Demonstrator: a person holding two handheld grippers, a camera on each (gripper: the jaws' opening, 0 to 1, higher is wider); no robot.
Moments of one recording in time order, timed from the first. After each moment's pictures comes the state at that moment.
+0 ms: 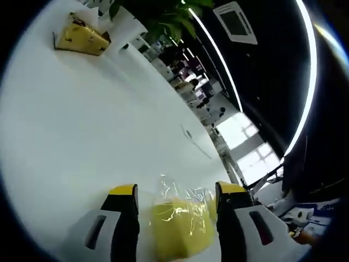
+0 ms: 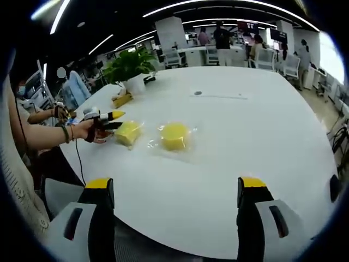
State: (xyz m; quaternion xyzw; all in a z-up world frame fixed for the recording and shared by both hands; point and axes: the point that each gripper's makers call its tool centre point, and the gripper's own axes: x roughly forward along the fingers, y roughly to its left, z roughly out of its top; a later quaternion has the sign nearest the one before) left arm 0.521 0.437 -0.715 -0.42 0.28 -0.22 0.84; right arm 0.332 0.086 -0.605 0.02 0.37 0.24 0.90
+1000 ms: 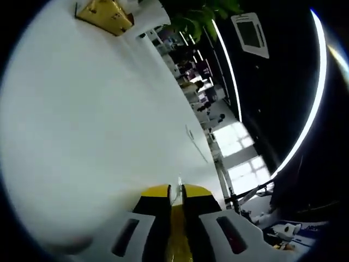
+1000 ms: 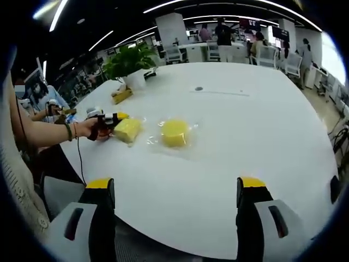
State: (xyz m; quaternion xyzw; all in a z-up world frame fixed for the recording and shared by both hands) left arm 0.525 0.433 -0.730 -0.49 0.29 -0.21 0.80; right arm 0.334 0.089 -0.614 0.02 0.38 0.25 0.89
